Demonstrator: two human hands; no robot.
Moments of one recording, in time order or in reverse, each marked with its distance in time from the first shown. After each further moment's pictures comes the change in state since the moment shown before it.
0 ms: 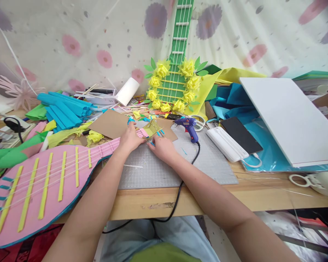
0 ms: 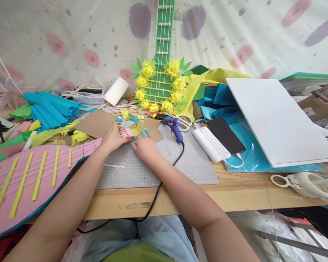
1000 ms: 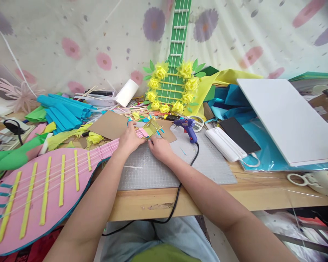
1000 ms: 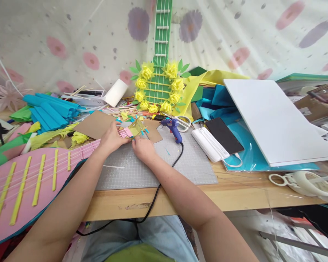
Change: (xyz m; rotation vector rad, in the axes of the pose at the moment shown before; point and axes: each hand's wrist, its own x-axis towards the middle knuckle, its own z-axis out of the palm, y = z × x) left_hand -0.004 0.005 -0.006 0.019 0.036 0.038; right_hand 0.006 -0.003 0.007 0.027 0.025 -0.001
